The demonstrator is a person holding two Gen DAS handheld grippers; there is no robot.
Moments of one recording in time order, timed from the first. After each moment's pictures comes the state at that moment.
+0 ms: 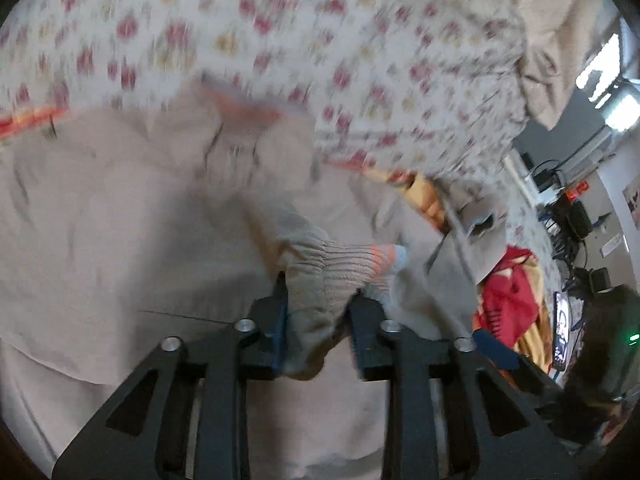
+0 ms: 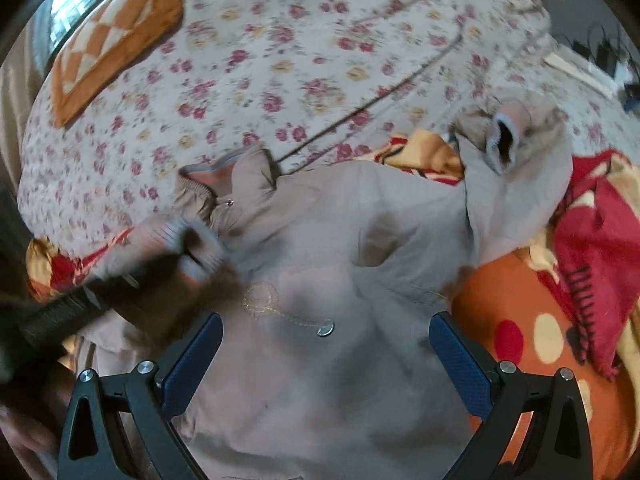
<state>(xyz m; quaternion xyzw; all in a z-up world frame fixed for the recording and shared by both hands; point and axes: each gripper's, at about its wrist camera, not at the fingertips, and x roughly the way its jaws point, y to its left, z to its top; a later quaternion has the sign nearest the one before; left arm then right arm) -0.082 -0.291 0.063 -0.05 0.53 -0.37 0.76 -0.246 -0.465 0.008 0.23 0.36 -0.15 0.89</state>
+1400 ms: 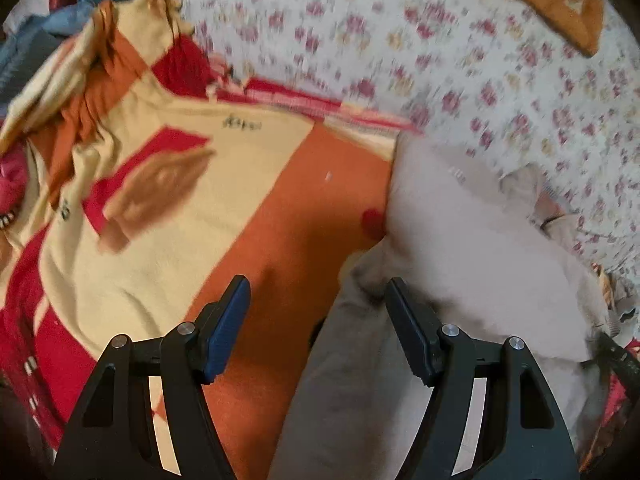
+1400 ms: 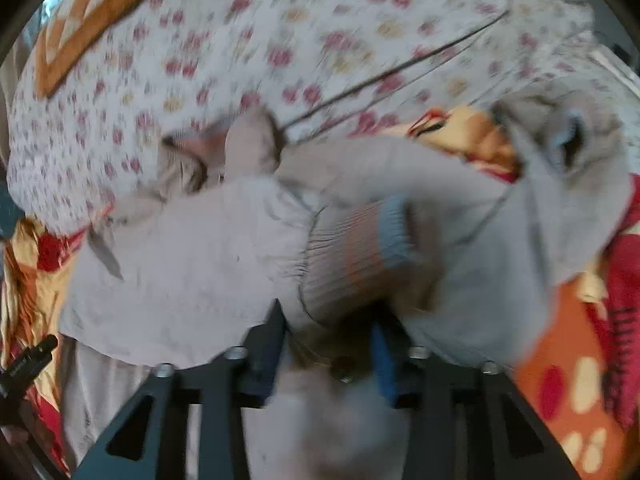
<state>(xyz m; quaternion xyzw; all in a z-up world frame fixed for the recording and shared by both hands) -0.053 -0.054 0.071 -0.05 0.49 -0.05 0.87 -0.186 -0.477 -0.010 0.21 0.41 -0.14 0.88</state>
